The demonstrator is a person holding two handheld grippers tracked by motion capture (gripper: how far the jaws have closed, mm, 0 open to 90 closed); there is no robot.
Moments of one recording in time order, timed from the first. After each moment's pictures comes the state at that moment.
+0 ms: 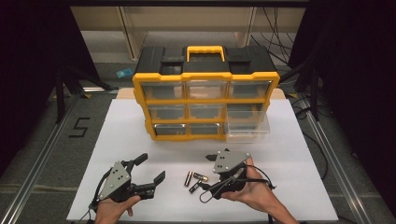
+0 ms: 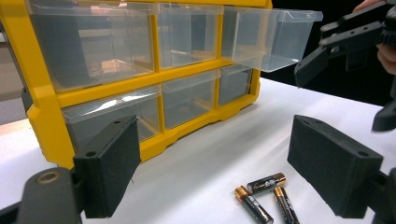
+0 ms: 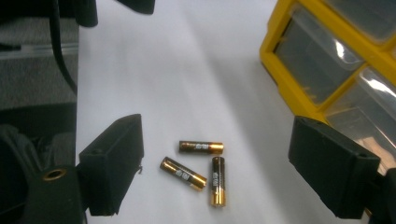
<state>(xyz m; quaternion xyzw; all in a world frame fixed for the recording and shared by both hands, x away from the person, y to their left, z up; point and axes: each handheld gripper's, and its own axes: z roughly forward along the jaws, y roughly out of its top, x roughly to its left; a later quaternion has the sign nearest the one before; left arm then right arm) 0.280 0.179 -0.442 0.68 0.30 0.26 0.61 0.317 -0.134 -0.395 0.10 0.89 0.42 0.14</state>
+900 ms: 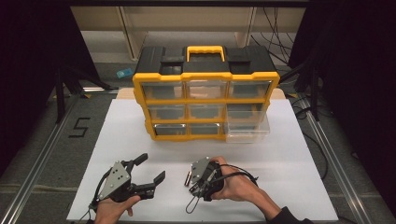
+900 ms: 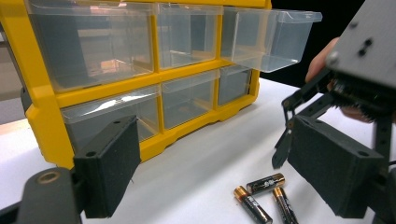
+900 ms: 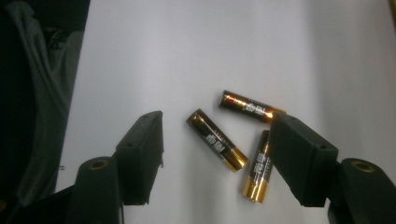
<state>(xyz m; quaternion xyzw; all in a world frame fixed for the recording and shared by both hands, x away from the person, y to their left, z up) 0.281 0.180 -0.442 0.68 0.30 0.26 0.61 0.339 -0.087 -0.438 -0.02 0.97 0.25 0.07</state>
